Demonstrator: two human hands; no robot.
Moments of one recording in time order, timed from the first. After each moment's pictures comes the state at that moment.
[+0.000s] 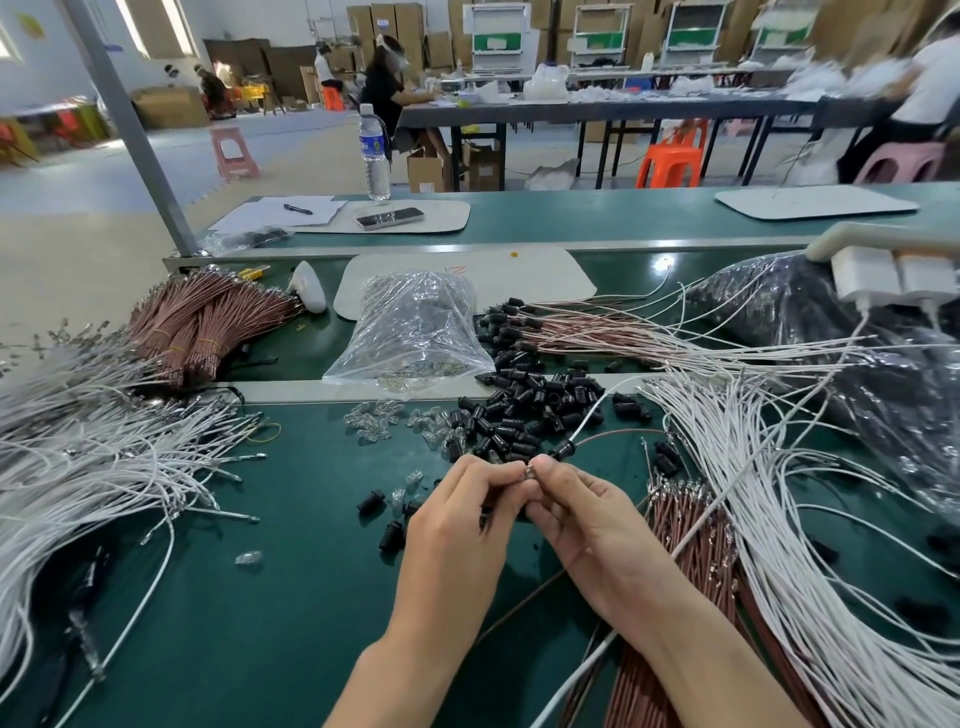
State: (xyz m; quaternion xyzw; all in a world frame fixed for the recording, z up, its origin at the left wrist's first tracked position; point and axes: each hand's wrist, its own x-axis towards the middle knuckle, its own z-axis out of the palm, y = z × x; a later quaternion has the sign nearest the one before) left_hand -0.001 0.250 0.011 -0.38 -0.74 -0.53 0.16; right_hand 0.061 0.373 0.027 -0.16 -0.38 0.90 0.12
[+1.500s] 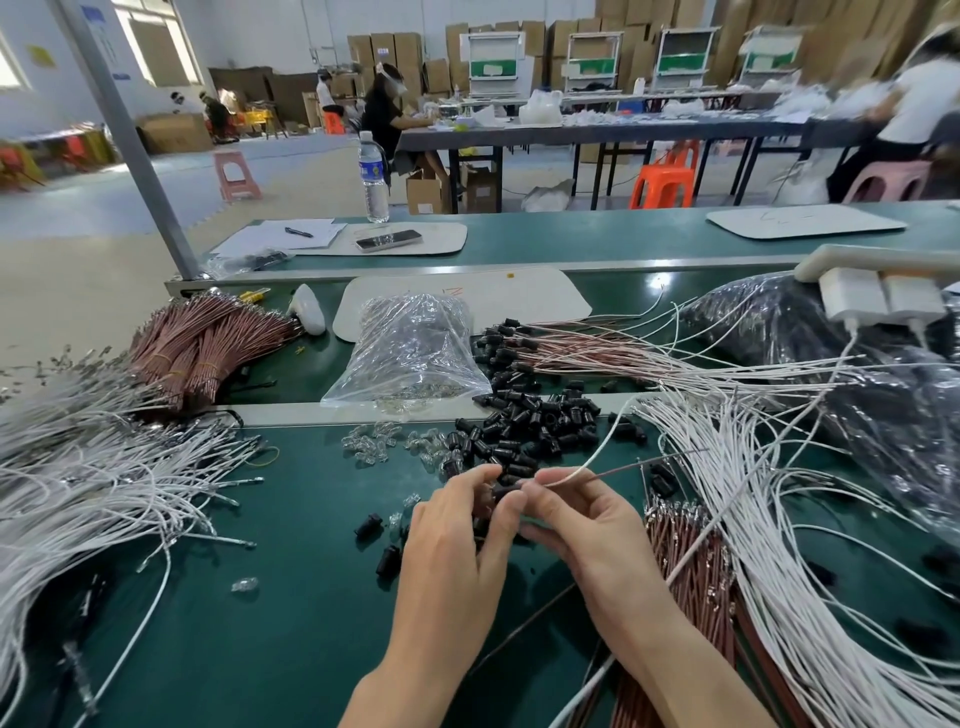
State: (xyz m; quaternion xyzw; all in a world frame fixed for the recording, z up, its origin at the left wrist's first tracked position) left_hand -0.003 0.247 0.012 -0.31 -0.82 -0.47 0.06; right_hand 0.063 0.367 0.033 -0.18 -0.47 0.83 0.22
